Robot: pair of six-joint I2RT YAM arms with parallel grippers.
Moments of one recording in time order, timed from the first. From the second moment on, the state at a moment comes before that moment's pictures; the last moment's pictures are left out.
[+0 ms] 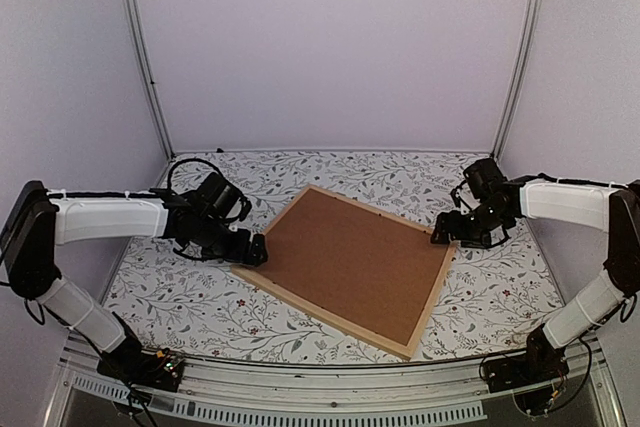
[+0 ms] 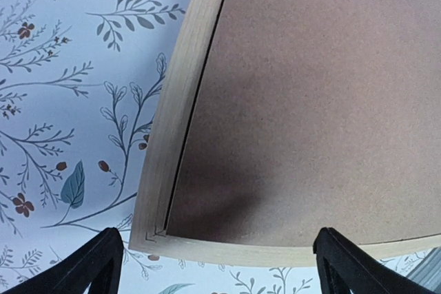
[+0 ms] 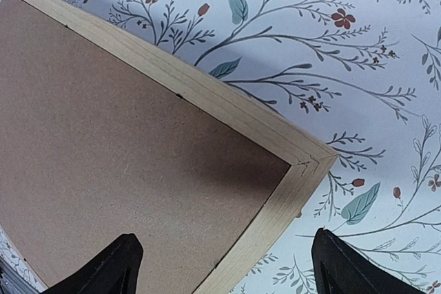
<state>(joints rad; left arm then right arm) -0.66 1.49 0.87 -0.47 -0.01 -0.45 0.35 1.50 0.90 -0.53 -0.13 0.37</state>
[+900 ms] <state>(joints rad) -0.42 1.70 0.87 -0.23 0.30 -0.41 0.37 1.50 0.87 -0.50 -0.15 0.39</state>
